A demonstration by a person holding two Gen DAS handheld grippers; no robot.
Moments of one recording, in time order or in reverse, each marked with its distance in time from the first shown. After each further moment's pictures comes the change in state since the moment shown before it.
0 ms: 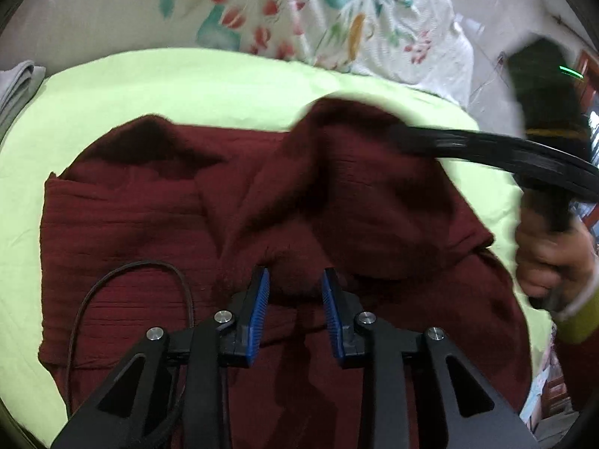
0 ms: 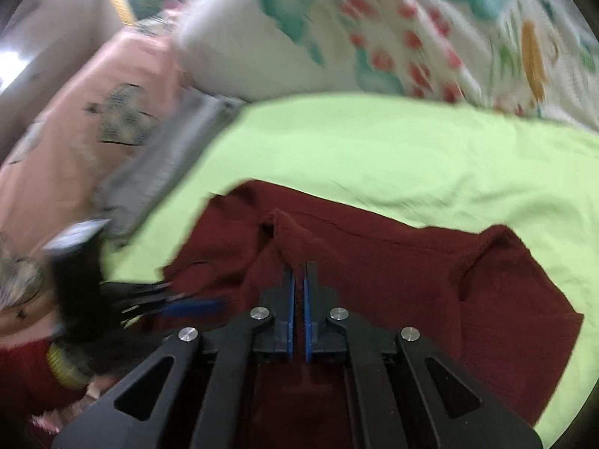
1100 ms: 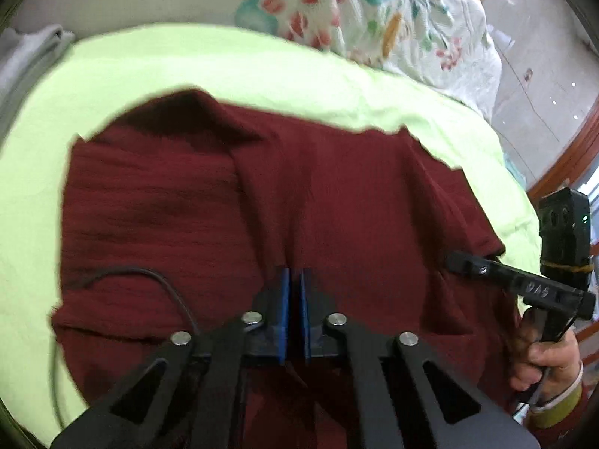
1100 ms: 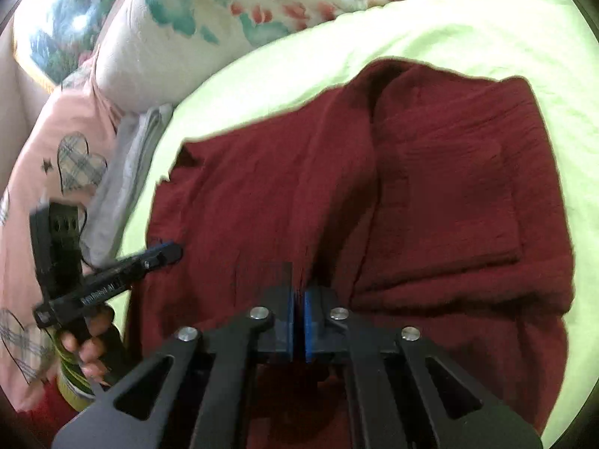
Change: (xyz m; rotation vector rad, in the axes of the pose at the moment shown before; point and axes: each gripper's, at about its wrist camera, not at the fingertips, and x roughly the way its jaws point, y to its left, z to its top) left arm -0.012 0.016 0.003 -0.115 0.007 0.044; right arm -0.014 -0.035 -0.094 0.446 0.005 -0.117
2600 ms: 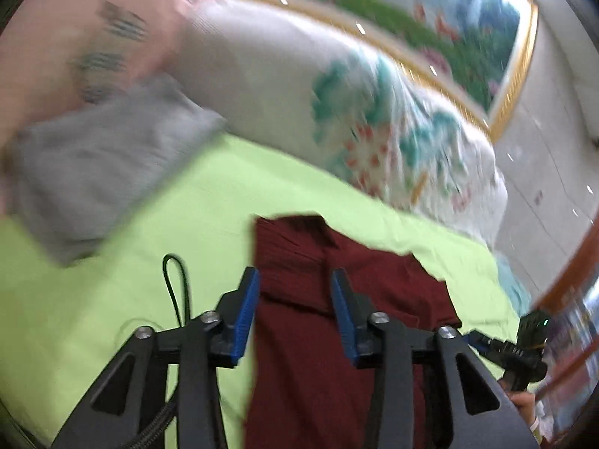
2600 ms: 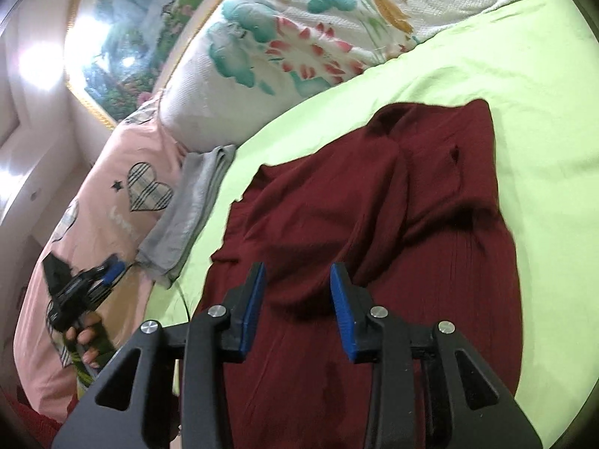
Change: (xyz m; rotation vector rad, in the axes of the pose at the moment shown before) left arm -0.267 0.066 -0.110 -0.253 -0.477 0.171; right arm -0.106 0.010 -0.068 0.001 -0.144 0.182
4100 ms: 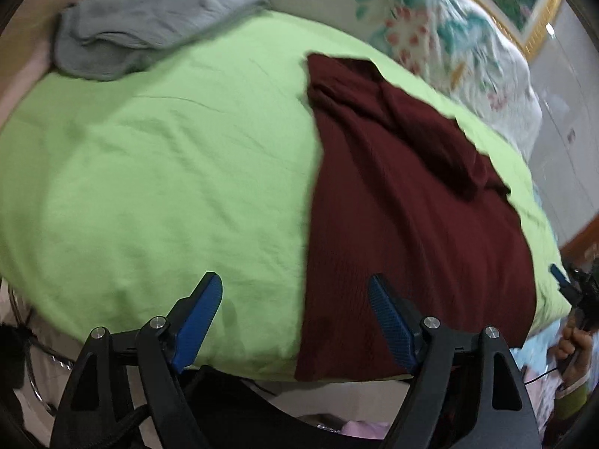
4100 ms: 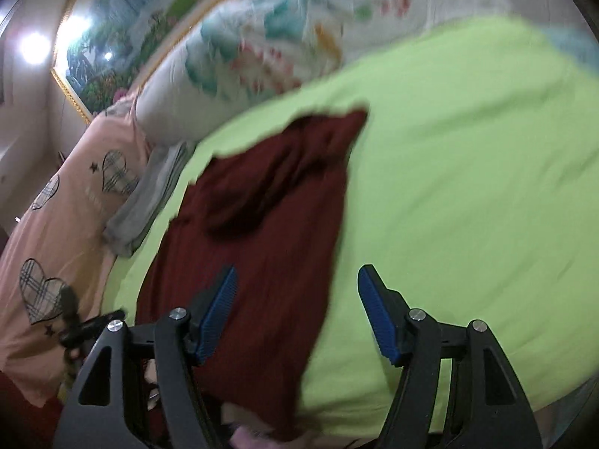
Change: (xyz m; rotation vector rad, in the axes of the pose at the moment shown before) left arm 0.010 0.054 -0.154 0.045 0.423 0.058; right arm -0.122 -0.050 -0.075 -0.024 -0.030 -0.190
